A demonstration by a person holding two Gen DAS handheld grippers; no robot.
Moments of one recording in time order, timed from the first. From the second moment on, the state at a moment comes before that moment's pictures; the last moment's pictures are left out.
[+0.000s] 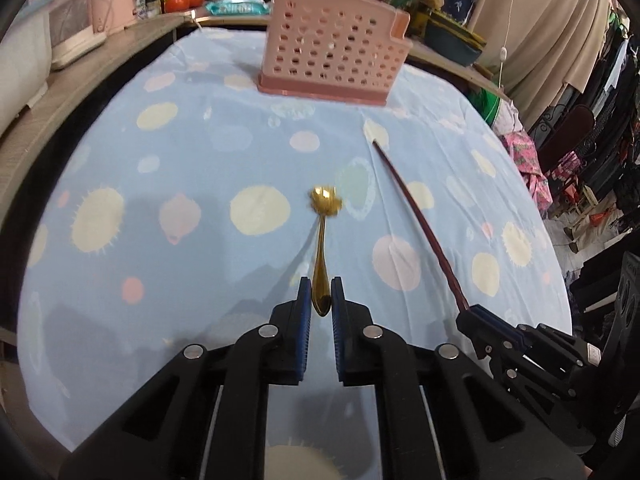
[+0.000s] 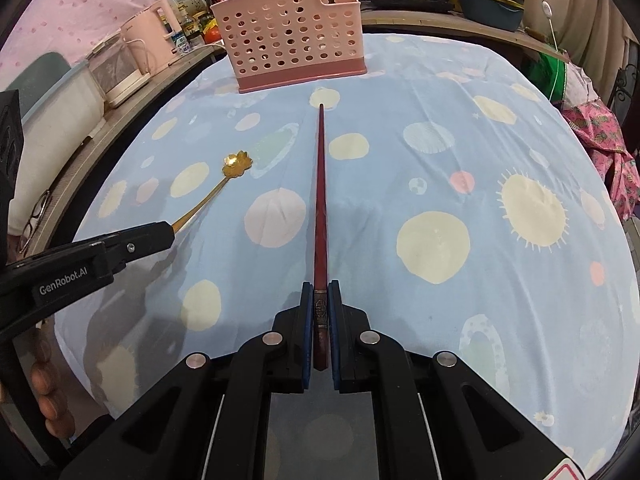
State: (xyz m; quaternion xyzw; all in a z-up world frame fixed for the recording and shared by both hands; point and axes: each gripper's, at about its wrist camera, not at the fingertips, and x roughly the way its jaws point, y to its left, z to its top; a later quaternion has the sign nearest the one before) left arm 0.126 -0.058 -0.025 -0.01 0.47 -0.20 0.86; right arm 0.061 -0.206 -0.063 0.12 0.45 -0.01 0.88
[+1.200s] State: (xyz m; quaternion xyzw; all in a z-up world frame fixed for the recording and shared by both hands) left arm 0.237 -0.073 0.164 -0.02 0.30 -0.20 0.93; right arm 0.156 -0.273 0.170 0.15 0.20 0.01 0.97
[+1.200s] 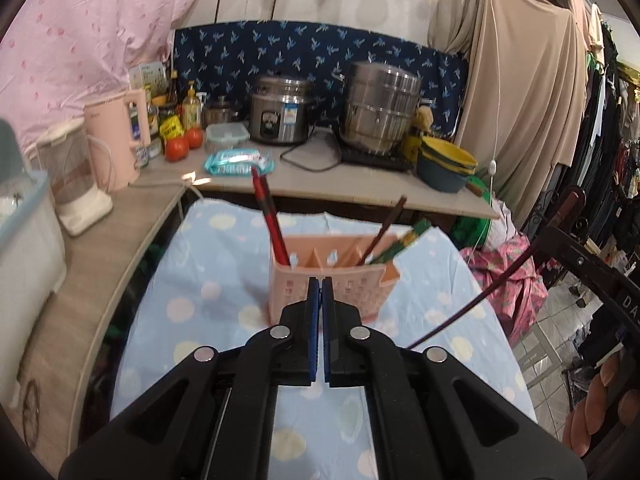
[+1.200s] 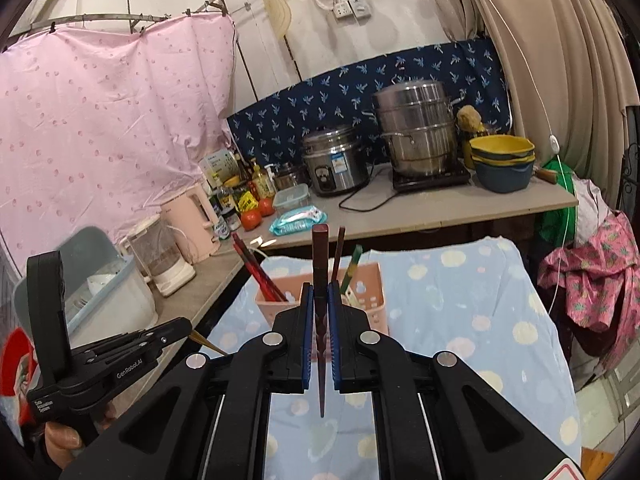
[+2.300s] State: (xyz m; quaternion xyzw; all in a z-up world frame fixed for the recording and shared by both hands) left arm 0.365 -0.109 0.124 0.00 0.34 -0.16 0.93; right arm 0.324 -0.274 0.146 0.14 0.23 -0.01 0.96
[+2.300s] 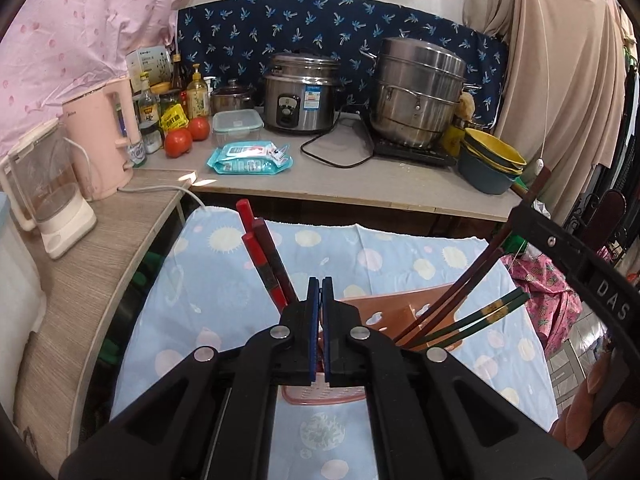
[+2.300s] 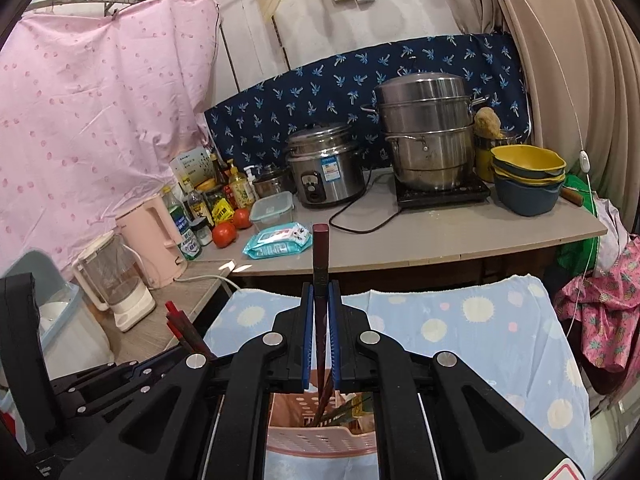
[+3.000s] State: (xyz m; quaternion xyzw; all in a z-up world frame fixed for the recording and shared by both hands) left arm 0.359 -0.101 0.126 -0.02 0.33 -0.14 0.93; right arm 0.310 -0.282 0.141 0.14 0.23 -0.02 0.96
